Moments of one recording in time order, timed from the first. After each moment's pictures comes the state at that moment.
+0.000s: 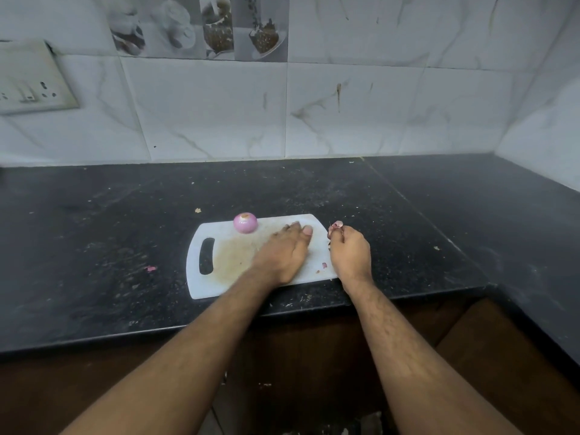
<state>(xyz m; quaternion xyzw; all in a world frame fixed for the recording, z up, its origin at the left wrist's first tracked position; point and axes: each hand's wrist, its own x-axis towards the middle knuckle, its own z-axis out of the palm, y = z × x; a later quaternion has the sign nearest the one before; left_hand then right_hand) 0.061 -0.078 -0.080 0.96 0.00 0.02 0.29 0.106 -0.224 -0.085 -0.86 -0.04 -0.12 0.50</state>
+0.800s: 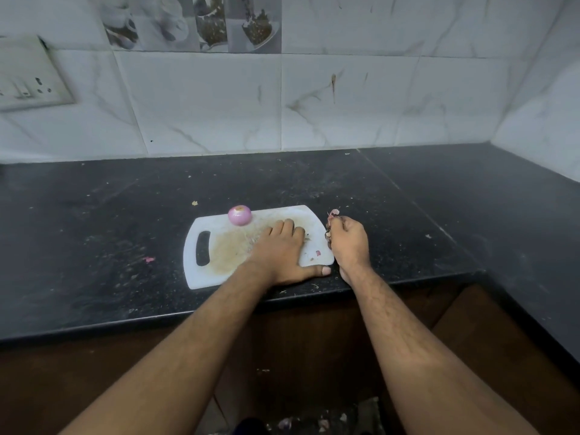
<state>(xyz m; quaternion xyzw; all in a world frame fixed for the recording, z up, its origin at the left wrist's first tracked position) 0.043 -0.086 -0.077 1.00 -0.05 0.07 0.02 0.104 -0.230 -0.085 -0.76 0.01 -0.04 0.65</state>
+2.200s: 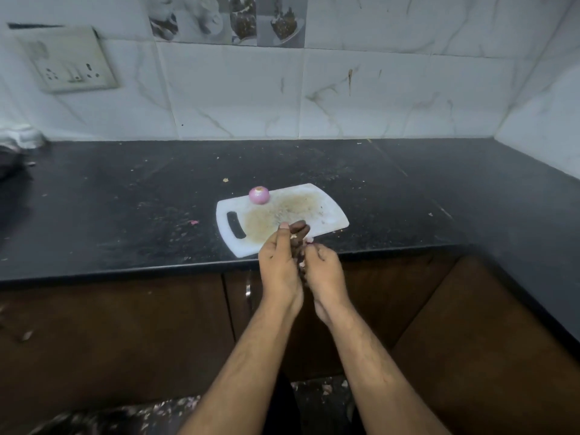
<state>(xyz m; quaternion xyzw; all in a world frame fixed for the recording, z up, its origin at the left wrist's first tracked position) -0.092 -0.131 -0.070 0.42 0.16 0.22 0.86 -0.066 -0.192 -0.091 -0.73 0.00 0.08 0.68</state>
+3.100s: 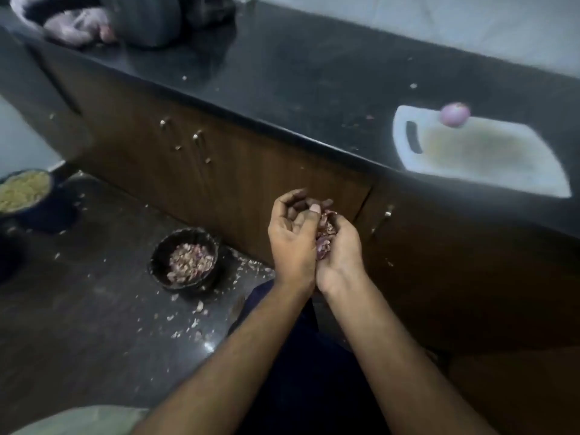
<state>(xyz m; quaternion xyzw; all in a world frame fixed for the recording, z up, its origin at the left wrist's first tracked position) -0.282 -0.041 -0.151 0.39 0.28 0.50 0.72 -0.240 -0.067 -0.132 -0.34 0.15 0.48 0.79</state>
